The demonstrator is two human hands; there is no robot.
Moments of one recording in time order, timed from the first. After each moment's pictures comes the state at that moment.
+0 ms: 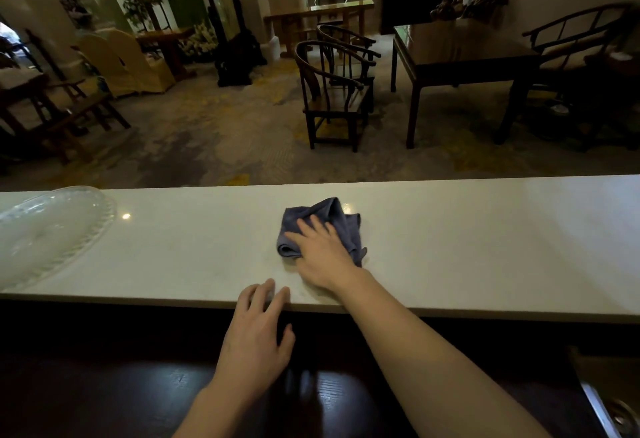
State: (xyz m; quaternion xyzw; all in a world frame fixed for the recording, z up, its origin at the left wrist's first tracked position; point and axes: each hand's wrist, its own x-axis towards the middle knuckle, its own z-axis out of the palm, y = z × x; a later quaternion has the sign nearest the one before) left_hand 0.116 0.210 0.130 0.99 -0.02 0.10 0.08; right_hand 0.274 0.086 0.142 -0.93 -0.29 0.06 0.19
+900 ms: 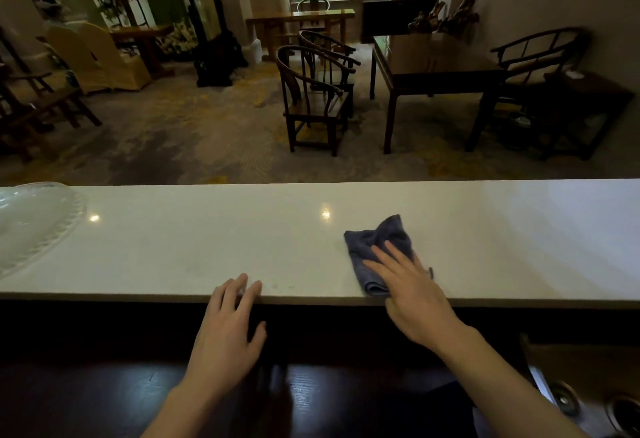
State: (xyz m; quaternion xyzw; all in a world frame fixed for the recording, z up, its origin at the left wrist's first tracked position) left_hand 0.107 0.208 0.121 0.99 -0.01 0.10 0.12; right_hand 0.186 -0.101 0.142 -0.96 -0.24 -0.04 0.16
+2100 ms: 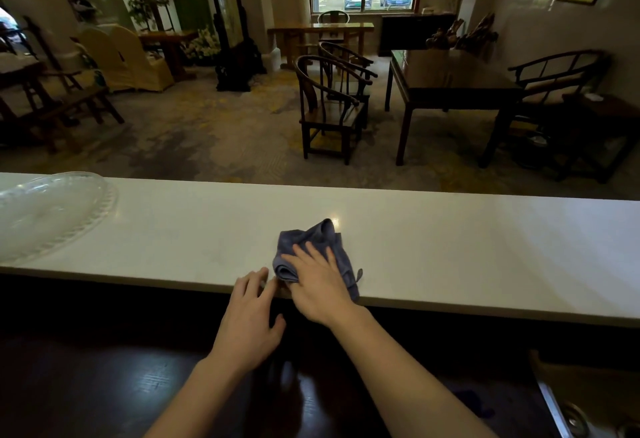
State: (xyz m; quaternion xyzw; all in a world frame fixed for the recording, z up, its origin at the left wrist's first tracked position) left_hand 0.112 0.208 0.126 0.98 -0.02 0.10 0.16; right_hand 0.195 0.067 0.142 -0.93 -0.28 0.04 0.24
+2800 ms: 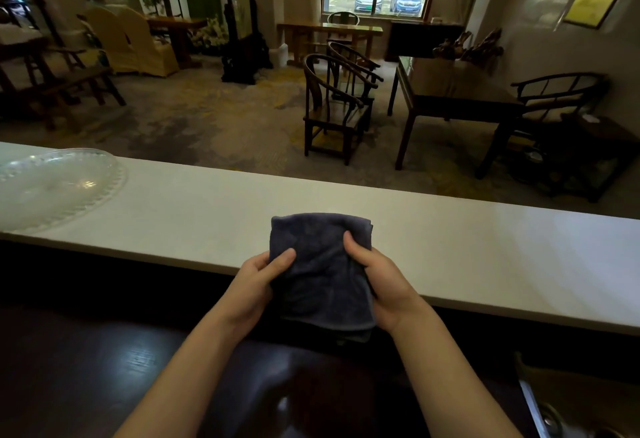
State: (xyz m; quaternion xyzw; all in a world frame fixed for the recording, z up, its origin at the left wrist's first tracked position) left_hand 0.108 0.194 0.180 0.57 0.04 -0.04 0.82; right_hand 0.150 0.001 0.206 -0.45 -0.03 0.31 0.84
